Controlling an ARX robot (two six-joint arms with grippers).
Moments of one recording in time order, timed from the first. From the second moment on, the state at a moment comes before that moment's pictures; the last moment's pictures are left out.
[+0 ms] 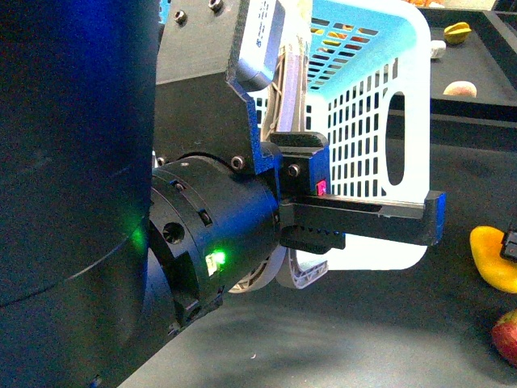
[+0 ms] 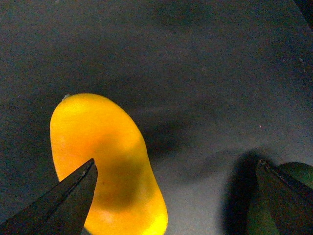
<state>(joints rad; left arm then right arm) -0.70 1.74 0.48 1.05 -0.16 -0.38 -0.26 2.65 1.20 0.65 0.18 0.10</state>
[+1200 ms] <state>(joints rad) -0.70 1.74 0.48 1.05 -0.16 -0.38 -0.15 2.80 1.41 0.58 0.22 0.30</state>
